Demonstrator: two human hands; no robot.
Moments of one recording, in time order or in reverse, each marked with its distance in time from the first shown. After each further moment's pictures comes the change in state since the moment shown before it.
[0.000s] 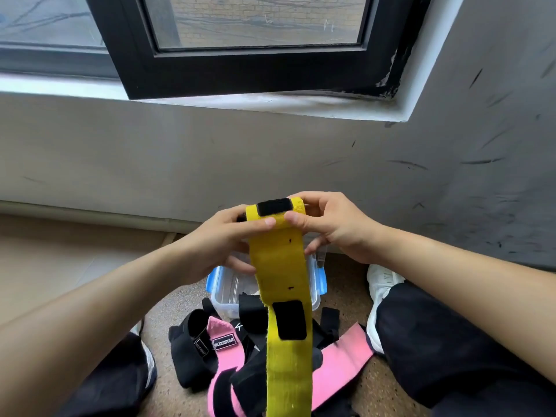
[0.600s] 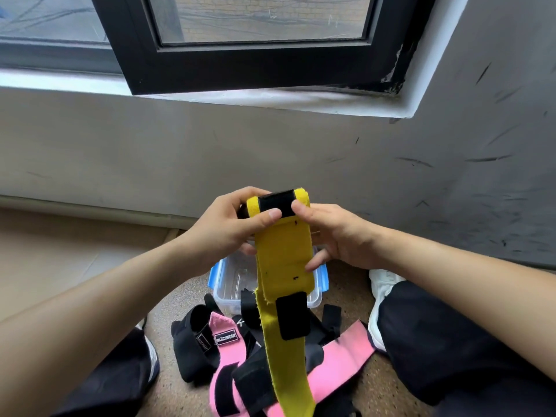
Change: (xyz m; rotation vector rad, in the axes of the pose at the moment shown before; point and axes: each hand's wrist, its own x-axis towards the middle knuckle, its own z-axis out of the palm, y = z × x) left_hand 0.003 0.002 0.005 0.034 0.103 0.221; right_hand -0.009 0.000 0.007 0.123 -0.164 0.225
